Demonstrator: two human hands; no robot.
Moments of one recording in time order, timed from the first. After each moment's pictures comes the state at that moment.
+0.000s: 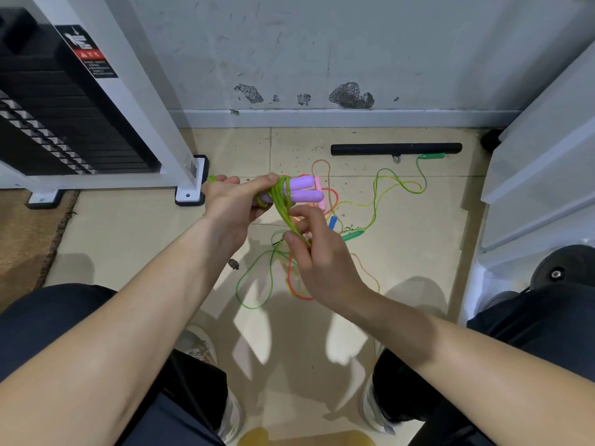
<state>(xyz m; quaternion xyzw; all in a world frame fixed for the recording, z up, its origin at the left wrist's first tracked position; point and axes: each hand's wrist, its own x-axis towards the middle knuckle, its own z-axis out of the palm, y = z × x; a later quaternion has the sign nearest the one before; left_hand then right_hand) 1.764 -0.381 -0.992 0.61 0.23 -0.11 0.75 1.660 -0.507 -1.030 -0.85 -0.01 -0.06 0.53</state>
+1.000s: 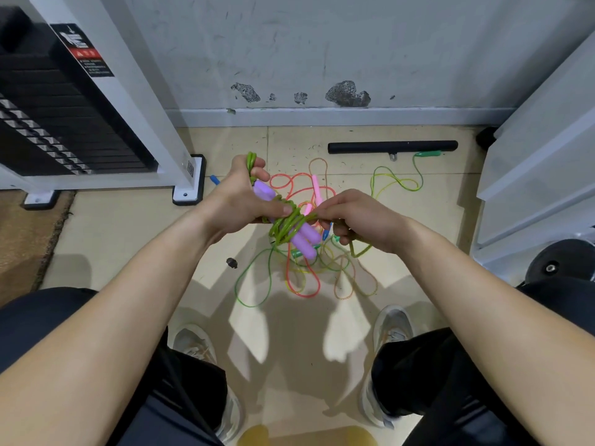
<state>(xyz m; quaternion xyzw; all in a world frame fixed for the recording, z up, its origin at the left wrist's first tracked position) 1.765 -0.366 -0.982 0.78 -0.04 -0.23 0.57 1.711 -0.581 -0.995 -0.77 0.07 0.26 0.58</state>
